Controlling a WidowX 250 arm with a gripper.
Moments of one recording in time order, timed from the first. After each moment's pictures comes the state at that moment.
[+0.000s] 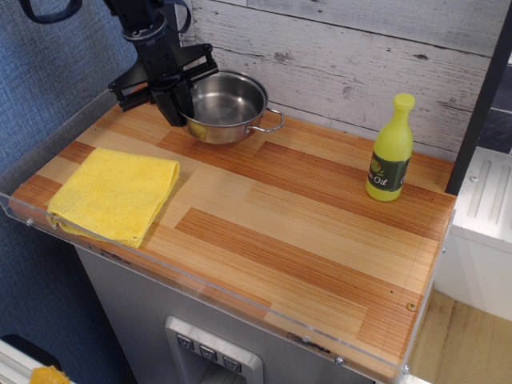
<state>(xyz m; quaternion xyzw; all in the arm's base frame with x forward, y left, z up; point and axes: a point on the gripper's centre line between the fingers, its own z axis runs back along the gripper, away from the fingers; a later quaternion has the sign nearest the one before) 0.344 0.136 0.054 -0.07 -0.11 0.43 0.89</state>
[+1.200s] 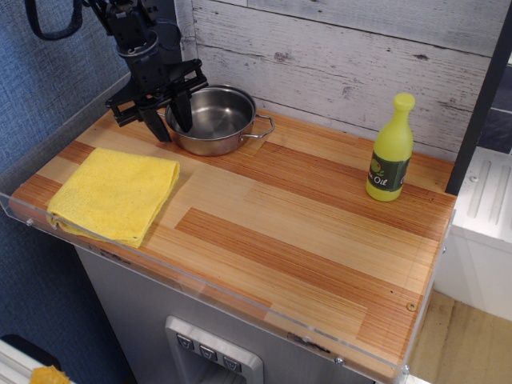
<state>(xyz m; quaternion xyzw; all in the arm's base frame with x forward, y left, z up) 0.347 0.152 0.028 -0.07 -0.08 0.47 0.88</state>
